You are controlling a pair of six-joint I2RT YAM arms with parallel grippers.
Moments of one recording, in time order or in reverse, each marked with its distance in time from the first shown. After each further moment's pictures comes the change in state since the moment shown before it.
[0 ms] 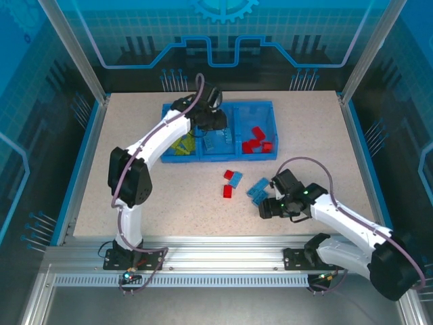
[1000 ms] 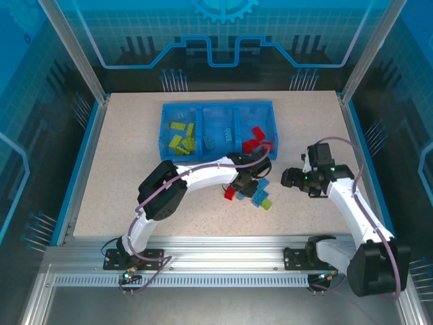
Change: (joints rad) left arm -0.474 0.103 -0.277 -0.020 -0.134 0.163; right arm -0.495 0.001 0.192 -0.086 -0.058 -0.101
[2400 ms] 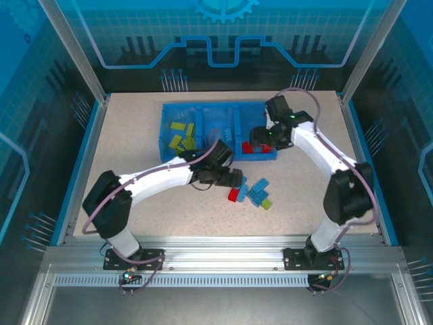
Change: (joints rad) left arm 0.134 -0.437 -0.383 0.200 0.089 -0.248; right arm 0.229 0.593 0.665 -0.002 0.092 -0.015
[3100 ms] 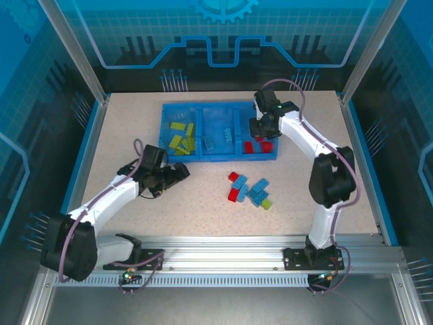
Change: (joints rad) left arm 0.478 -0.468 -0.537 0.069 0.149 -0.193; right arm 0.036 0.301 0.283 -0.003 0.068 -0.085
